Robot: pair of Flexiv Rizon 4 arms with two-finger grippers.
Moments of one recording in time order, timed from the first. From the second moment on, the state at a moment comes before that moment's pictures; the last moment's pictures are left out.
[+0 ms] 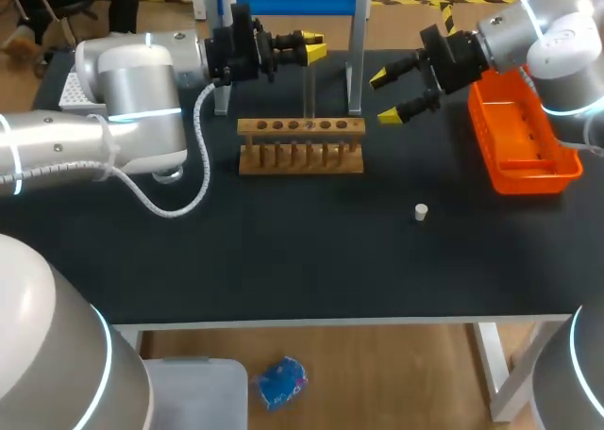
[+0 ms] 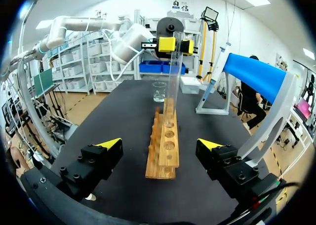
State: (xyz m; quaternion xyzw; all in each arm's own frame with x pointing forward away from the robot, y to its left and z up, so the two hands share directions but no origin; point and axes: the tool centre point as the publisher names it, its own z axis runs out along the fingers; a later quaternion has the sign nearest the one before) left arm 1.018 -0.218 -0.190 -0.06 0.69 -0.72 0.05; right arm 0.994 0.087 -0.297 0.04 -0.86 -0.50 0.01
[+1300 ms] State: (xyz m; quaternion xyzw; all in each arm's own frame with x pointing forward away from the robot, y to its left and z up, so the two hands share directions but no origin) left arm 1.017 -0.215 -0.227 -0.06 0.68 -0.72 0.08; right arm 0.994 0.087 -0.297 0.04 -0.86 -0.50 0.01
